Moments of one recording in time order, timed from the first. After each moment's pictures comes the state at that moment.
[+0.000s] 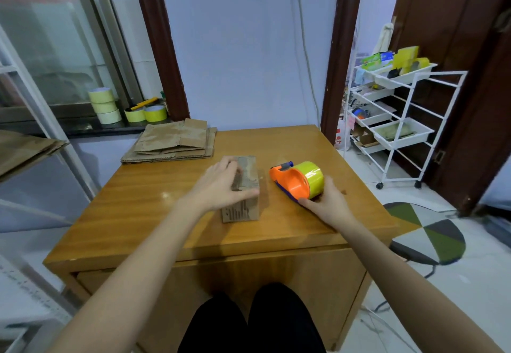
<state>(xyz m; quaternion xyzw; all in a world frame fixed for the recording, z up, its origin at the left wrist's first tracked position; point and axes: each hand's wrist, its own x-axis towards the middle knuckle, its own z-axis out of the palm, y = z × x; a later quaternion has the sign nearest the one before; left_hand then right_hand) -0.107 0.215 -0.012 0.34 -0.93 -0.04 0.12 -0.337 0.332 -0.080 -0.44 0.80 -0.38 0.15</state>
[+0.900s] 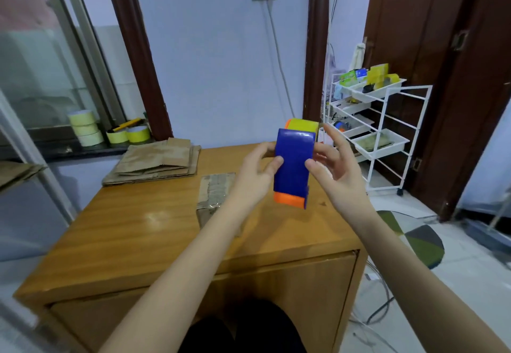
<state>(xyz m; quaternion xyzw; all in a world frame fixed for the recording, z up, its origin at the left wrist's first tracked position) -0.194 0.288 0.035 0.19 -0.81 -0.36 0.43 -0.324 0.398 0.020 -0.55 0.47 -0.68 0.10</state>
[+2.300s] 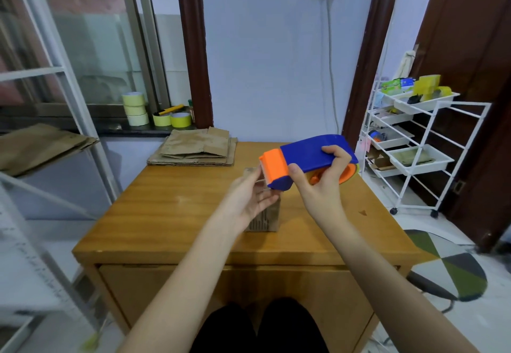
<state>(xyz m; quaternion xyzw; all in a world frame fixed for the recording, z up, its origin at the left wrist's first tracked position) -0.104 0.273 0.017 0.31 -0.41 -0.77 0.38 -0.233 0.326 0.003 -0.52 0.47 -0.71 0.03</state>
